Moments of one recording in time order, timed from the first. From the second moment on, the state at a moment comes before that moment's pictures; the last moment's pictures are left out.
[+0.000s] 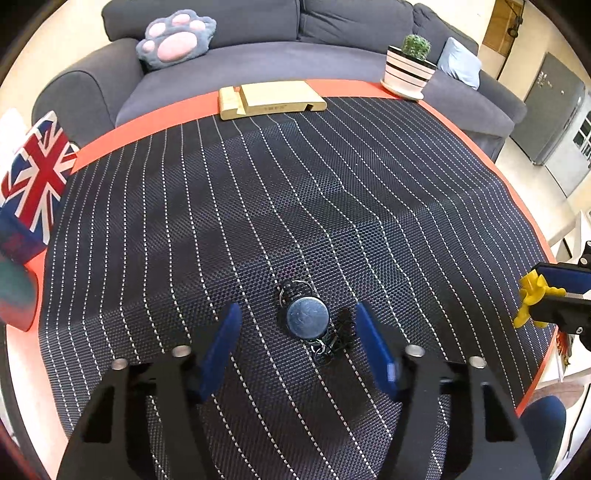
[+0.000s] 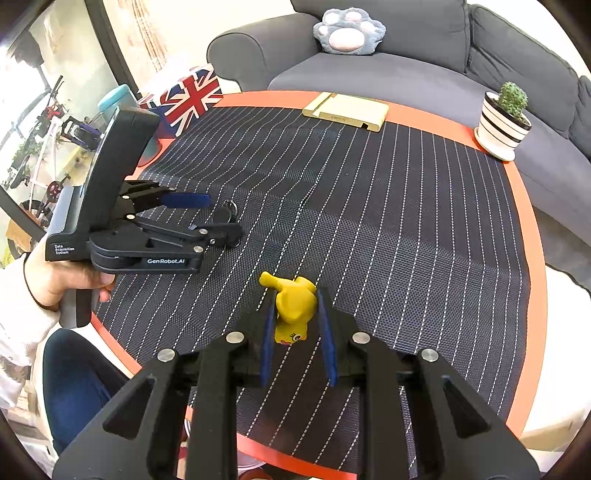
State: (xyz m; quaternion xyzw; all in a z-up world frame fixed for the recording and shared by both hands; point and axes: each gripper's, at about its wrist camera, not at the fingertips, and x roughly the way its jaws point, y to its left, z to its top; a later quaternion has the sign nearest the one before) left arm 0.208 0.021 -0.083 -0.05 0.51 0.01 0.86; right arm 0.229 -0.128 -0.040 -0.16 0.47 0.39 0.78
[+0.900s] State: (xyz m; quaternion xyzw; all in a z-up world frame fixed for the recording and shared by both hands) left arm 0.133 -0.001 -0.024 -0.02 0.46 -0.02 0.89; right arm 0.194 -0.129 -0.016 -0.15 0.44 0.40 0.79
